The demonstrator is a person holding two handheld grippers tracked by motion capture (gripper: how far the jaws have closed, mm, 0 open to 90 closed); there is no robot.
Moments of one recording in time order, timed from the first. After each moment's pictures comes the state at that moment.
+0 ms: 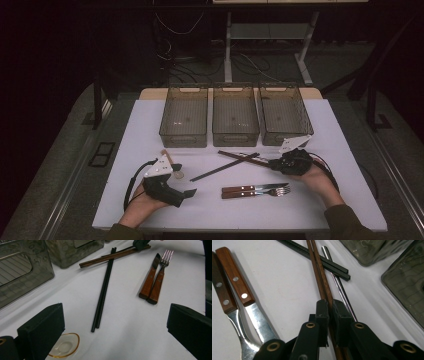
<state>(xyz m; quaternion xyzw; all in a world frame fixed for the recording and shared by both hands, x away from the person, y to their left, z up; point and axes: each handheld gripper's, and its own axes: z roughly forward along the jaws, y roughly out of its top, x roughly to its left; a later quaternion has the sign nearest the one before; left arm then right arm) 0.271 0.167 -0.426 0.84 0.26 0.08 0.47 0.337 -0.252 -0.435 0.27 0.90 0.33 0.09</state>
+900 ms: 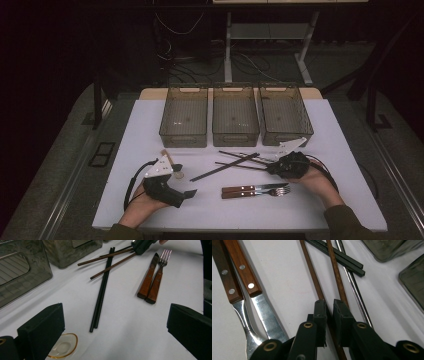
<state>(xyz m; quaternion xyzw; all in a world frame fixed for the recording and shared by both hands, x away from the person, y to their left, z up) 0.270 0.166 -0.426 0.84 0.26 0.08 0.48 0.334 -0.245 -0.440 0.24 0.91 0.31 0.08</state>
